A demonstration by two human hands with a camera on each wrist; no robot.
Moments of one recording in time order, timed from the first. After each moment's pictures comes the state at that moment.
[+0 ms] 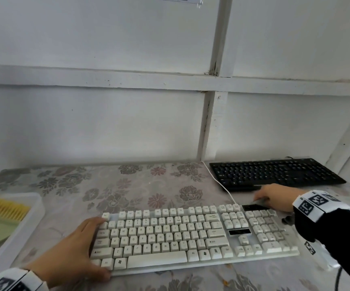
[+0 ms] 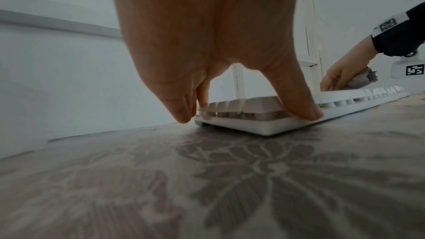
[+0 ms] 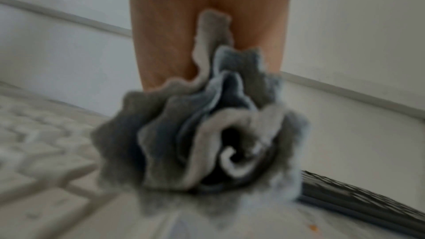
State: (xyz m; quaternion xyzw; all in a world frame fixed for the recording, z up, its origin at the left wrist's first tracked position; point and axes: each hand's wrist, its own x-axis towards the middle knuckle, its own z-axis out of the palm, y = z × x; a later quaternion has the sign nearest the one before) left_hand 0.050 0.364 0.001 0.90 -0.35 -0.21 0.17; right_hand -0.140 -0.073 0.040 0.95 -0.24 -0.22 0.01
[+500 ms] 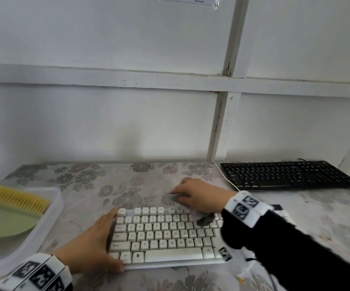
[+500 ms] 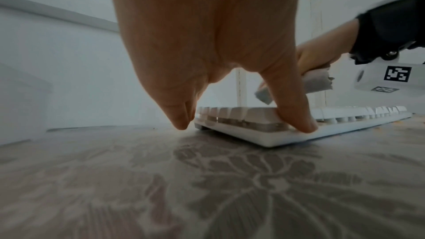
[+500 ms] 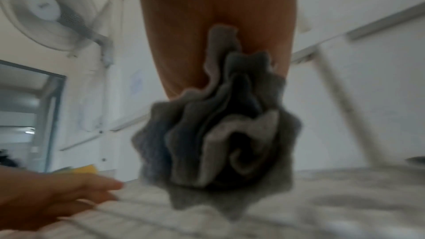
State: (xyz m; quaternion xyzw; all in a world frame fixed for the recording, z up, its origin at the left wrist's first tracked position) left_hand 0.046 0.368 0.011 0.88 -0.35 -0.25 0.20; right_hand -0.036 0.118 0.061 0.98 -0.03 -0.09 -0.16
